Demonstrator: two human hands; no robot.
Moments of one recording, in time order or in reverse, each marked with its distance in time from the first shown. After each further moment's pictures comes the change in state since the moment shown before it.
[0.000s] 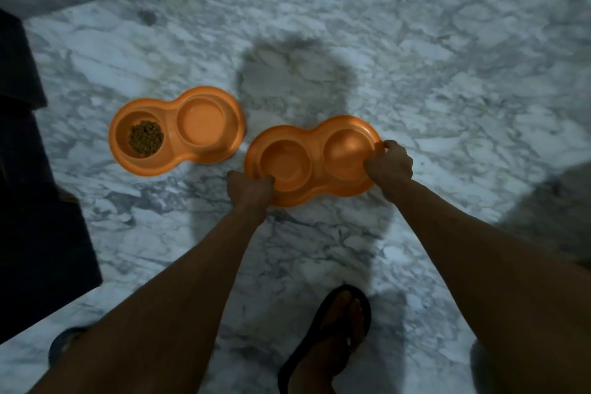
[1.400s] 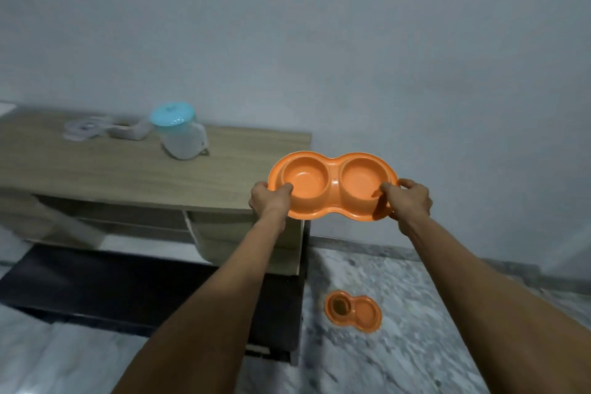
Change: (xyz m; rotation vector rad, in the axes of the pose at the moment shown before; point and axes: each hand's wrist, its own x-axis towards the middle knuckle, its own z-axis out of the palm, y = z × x) left_hand -0.484 0.169 -0.818 -0.737 0.348 0.424; right_hand -0.830 -0.400 -0.259 0.530 -0.001 -0.615
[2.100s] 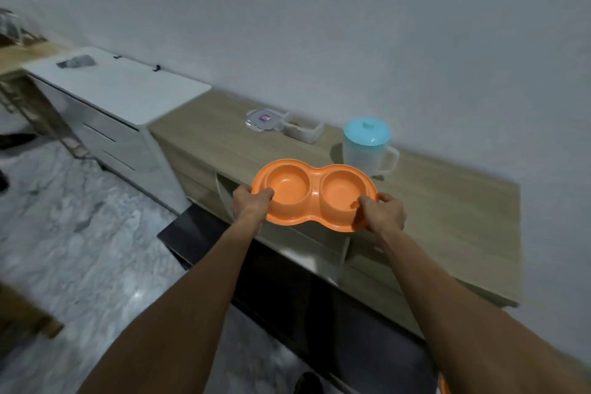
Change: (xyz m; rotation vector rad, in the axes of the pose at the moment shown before) left_hand 0.255 -0.007 -0.359 -0.003 0.367 -0.127; right_hand -0.179 -0.055 0.431 -0.157 -0.435 -0.090
